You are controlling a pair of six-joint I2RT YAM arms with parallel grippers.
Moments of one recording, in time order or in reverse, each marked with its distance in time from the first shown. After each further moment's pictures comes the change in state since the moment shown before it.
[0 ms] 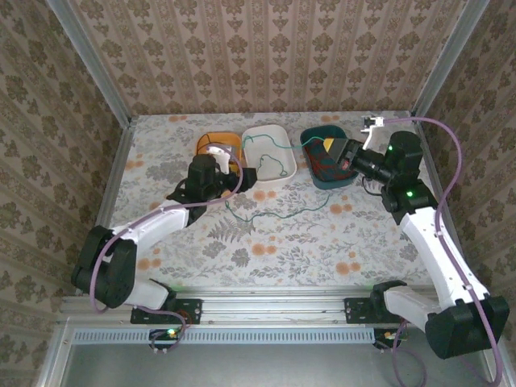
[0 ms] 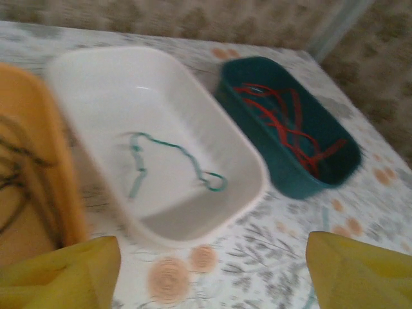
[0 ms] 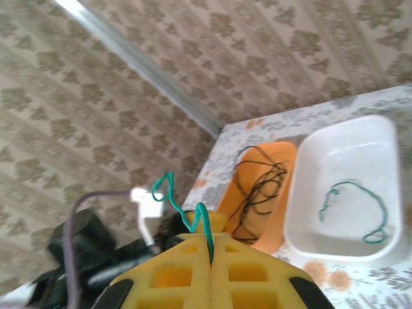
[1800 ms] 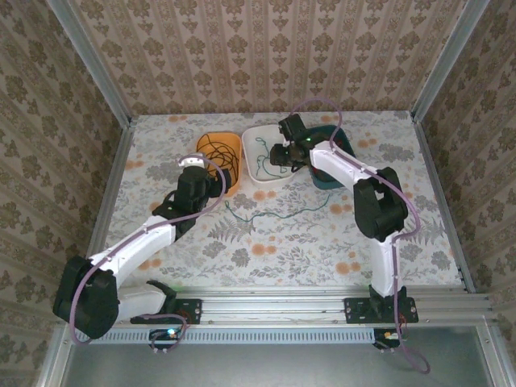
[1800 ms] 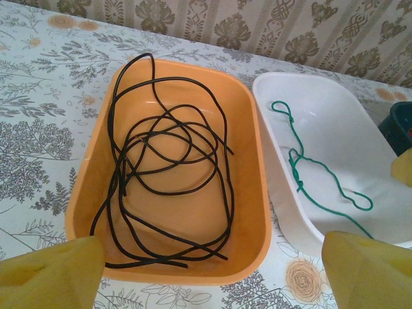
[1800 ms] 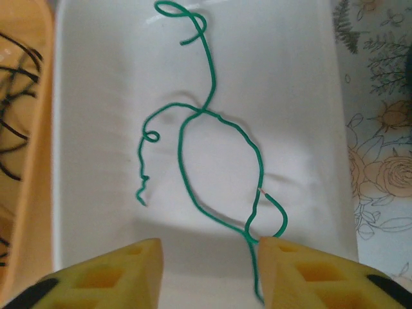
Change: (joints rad) left arm -0.009 -0.196 -0.089 -0.190 -0.458 -0.074; right arm 0.328 0.962 0.690 -0.472 0.566 -0.222
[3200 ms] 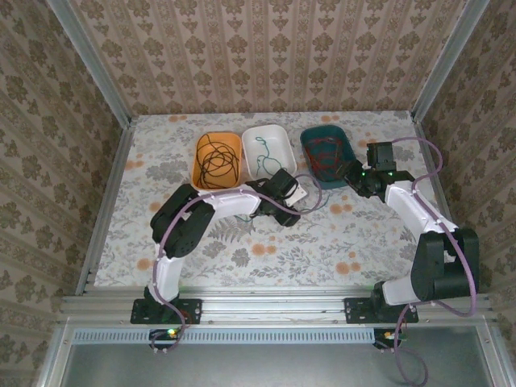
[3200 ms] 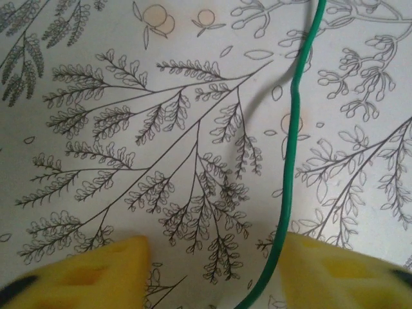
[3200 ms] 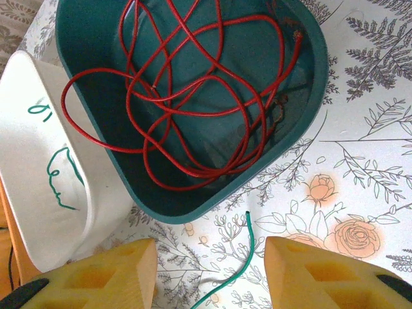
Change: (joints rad) left arm -0.361 0.833 0.625 -0.362 0.412 0.512; right arm -0.422 -0.634 -0.735 0.137 -0.179 0.308
